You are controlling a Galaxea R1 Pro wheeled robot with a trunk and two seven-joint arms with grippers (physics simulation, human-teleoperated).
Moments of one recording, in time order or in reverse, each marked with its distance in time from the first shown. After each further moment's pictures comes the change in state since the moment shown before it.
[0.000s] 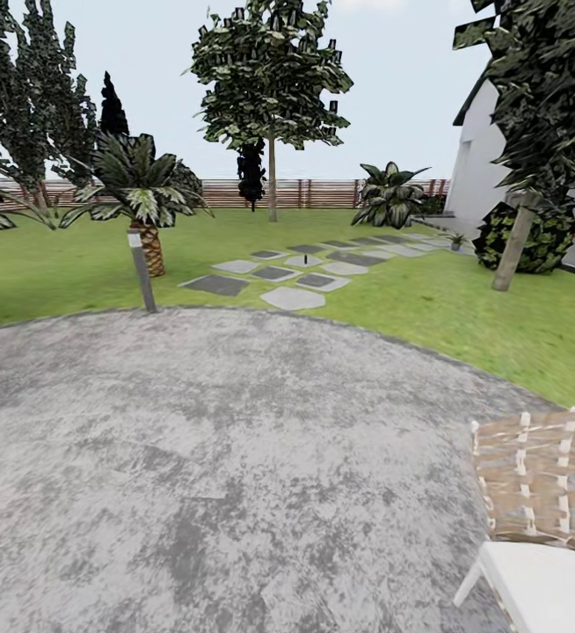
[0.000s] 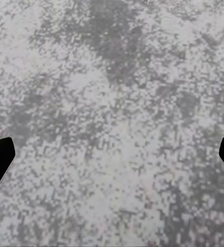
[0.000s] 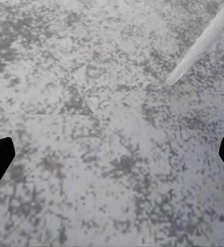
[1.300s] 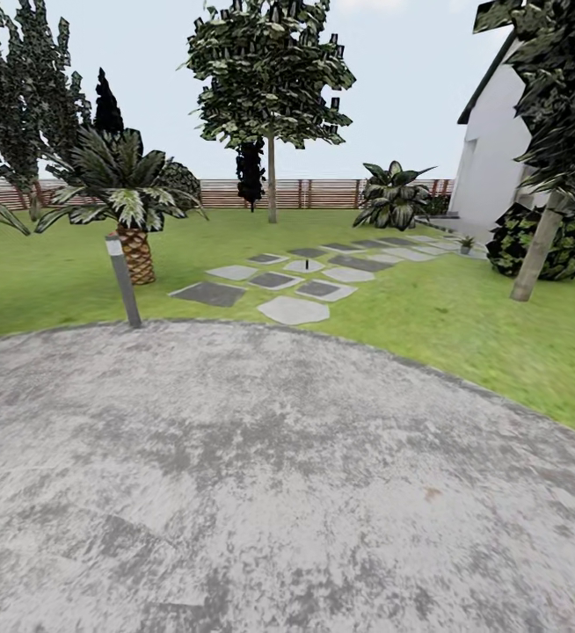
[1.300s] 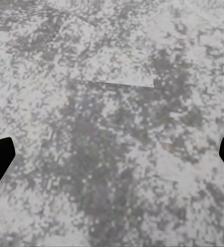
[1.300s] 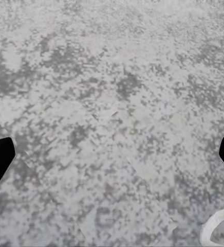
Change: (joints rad) left arm 0.000 0.000 0.000 0.000 0.000 0.000 0.000; right arm 0.000 0.000 0.001 0.001 0.001 0.001 0.000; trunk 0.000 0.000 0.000
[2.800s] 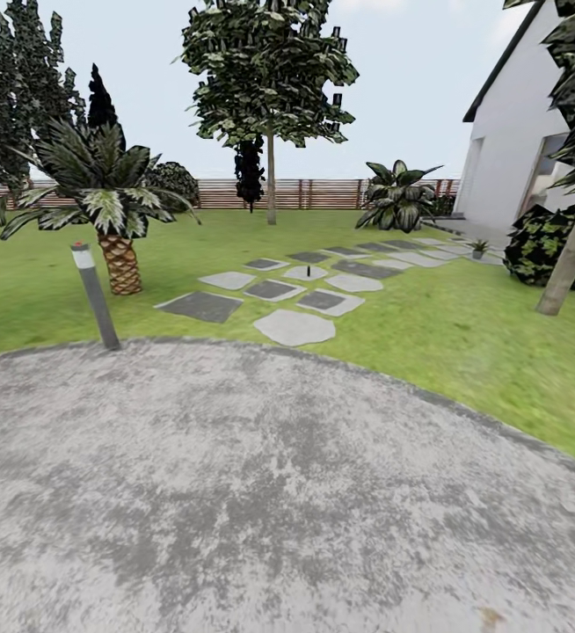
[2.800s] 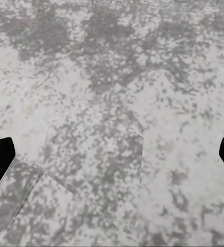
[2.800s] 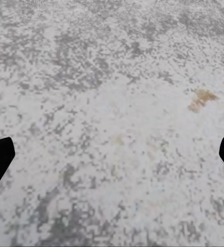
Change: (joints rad) left arm 0.000 0.000 0.000 0.000 0.000 0.000 0.000; right arm 0.000 0.000 0.000 0.000 0.000 0.000 0.000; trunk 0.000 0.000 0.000
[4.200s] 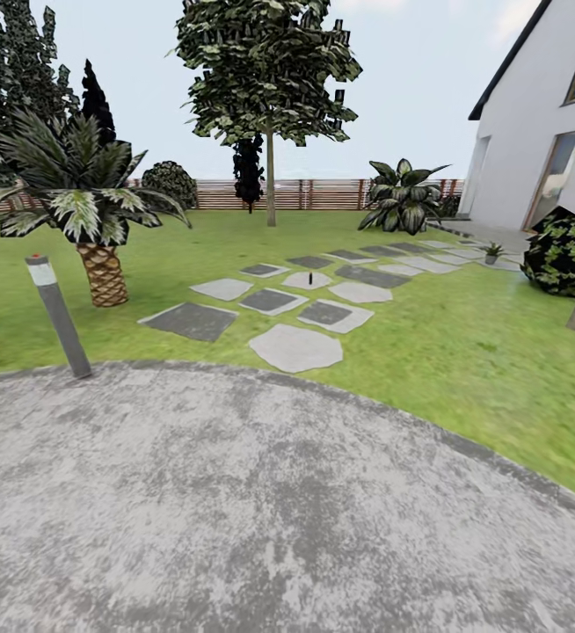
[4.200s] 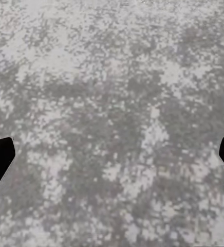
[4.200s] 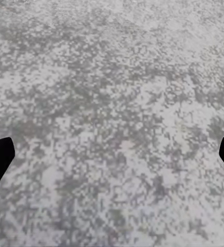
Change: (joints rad) left arm 0.000 0.000 0.000 0.000 0.000 -0.001 0.000; right arm 0.000 0.000 0.000 -0.001 0.000 0.000 0.000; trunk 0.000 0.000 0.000
